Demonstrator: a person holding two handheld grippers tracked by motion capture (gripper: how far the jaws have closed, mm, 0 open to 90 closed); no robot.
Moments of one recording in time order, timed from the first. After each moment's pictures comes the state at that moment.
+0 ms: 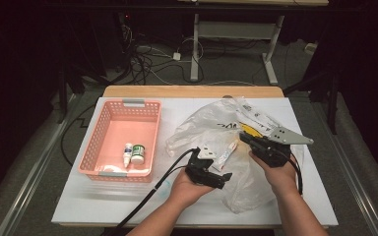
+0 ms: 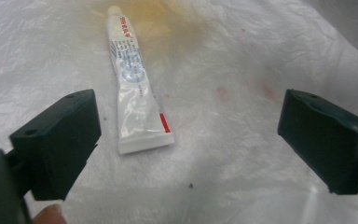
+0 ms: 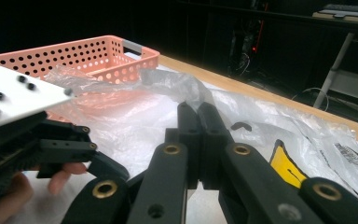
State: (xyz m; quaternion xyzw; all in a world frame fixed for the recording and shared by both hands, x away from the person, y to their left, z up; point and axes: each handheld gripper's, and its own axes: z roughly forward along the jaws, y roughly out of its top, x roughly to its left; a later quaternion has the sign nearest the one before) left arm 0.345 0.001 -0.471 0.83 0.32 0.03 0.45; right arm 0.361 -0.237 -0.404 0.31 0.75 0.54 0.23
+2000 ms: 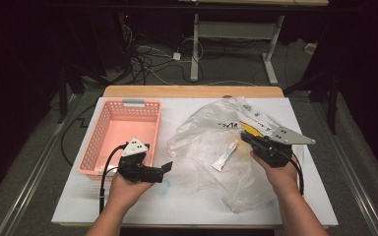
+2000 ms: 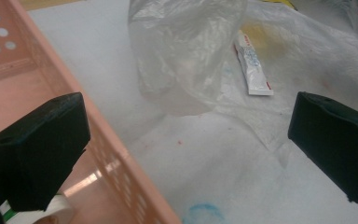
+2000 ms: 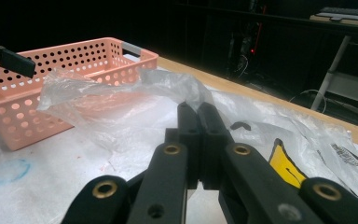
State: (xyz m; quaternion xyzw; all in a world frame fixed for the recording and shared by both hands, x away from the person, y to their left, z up) left arm 0.318 0.164 -0.423 0.78 0.41 0.11 0.46; right arm 0.359 -0.239 -0.402 0.31 0.75 0.54 0.23
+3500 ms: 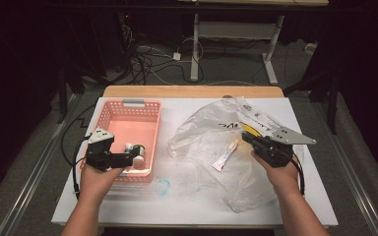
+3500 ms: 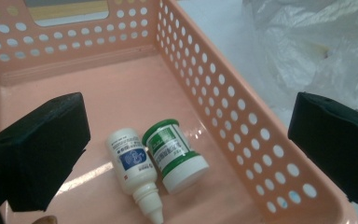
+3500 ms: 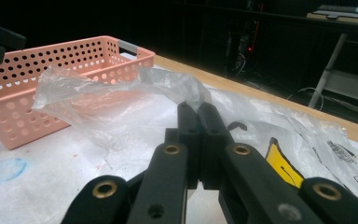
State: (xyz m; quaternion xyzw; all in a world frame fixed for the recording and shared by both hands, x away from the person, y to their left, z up) left arm 0.337 0.235 -0.412 0.74 0.50 0.16 0.41; right arm 0.361 -0.241 -0.403 0.31 0.75 0.54 0.23
